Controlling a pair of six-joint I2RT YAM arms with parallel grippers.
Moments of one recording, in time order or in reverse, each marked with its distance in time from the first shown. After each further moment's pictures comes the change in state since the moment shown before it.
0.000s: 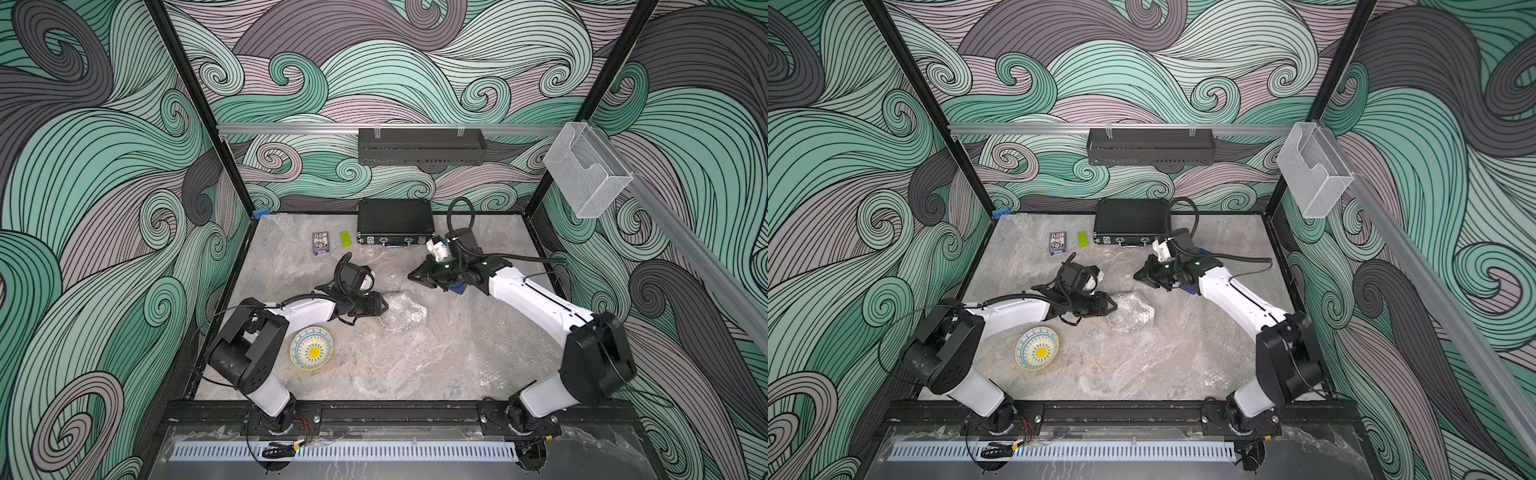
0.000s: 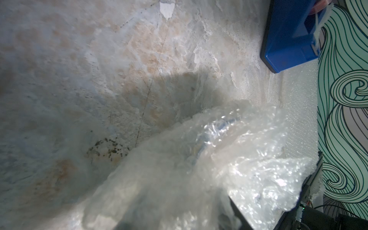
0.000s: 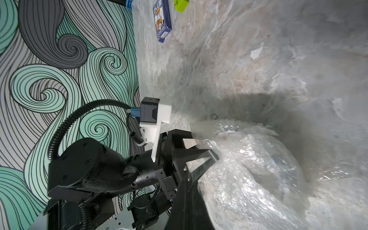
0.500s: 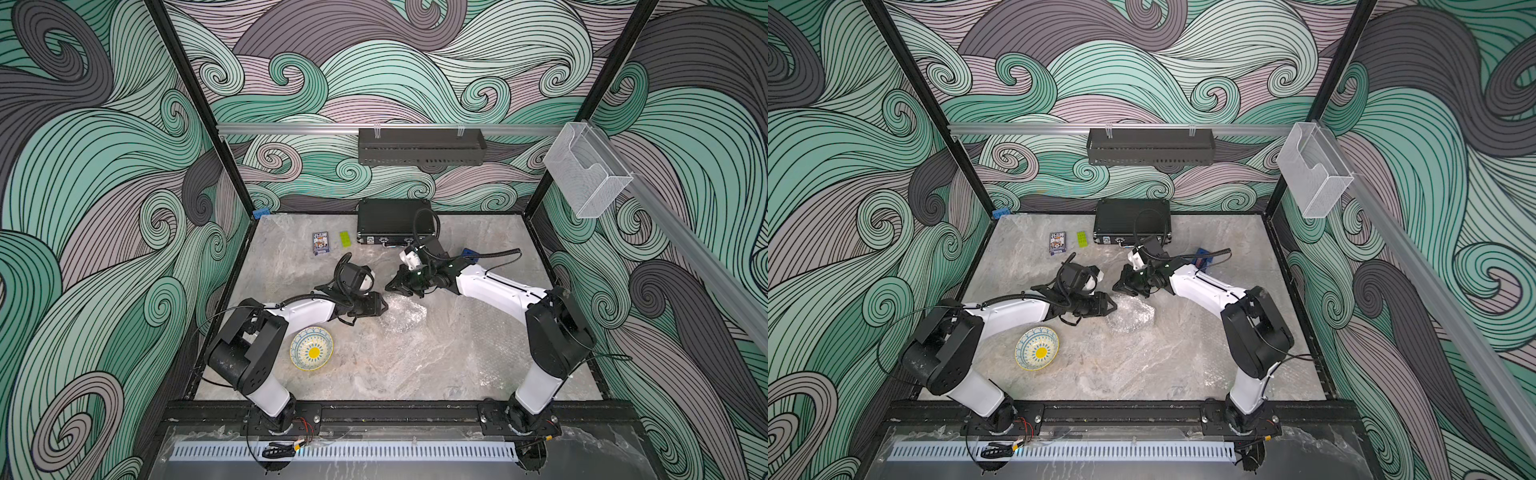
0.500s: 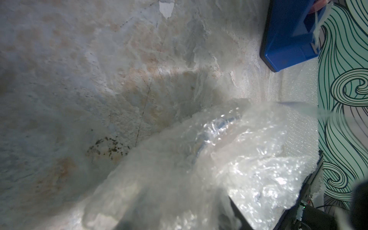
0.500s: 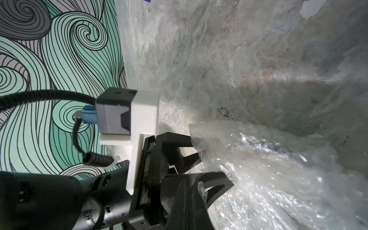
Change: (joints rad) left arm 0.000 -0.005 -0.002 -0.005 0.000 0.004; right arm 0.110 0.168 0.015 0.094 0.005 0.029
